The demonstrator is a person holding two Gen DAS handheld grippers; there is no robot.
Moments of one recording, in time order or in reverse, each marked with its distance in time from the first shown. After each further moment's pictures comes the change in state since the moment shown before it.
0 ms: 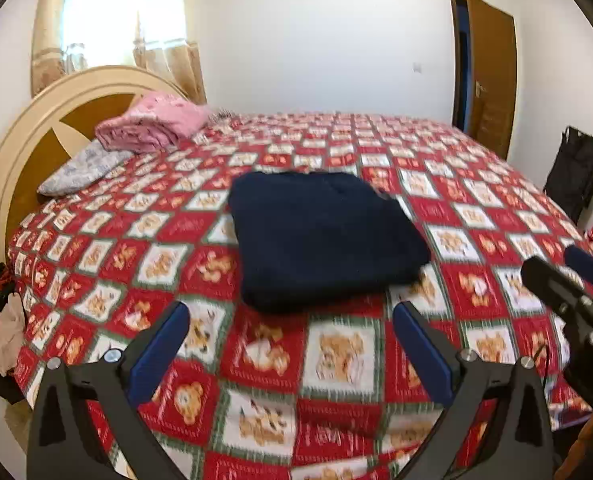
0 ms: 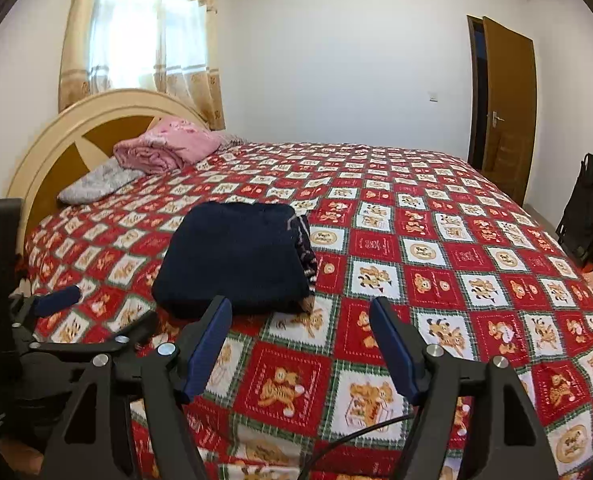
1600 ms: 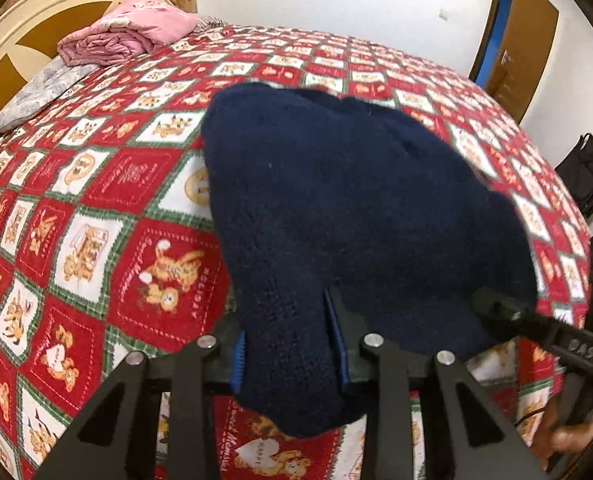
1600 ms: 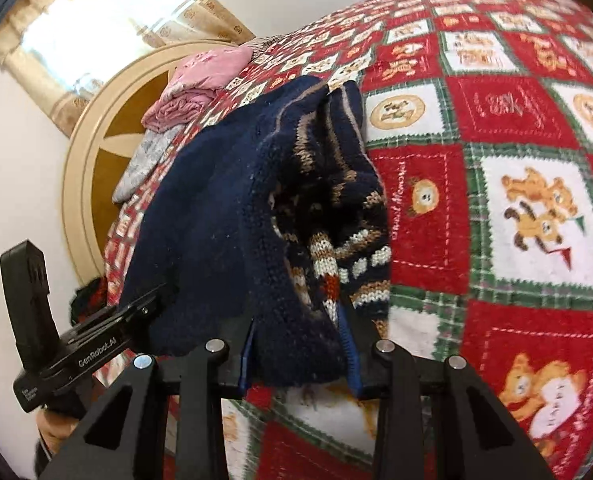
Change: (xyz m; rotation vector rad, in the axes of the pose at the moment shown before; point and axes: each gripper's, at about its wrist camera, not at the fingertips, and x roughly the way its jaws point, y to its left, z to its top) left arm 0.166 0.032 0.040 -0.103 0.304 -0.078; right arm 0.261 -0.046 0.000 0.317 0.445 0.481
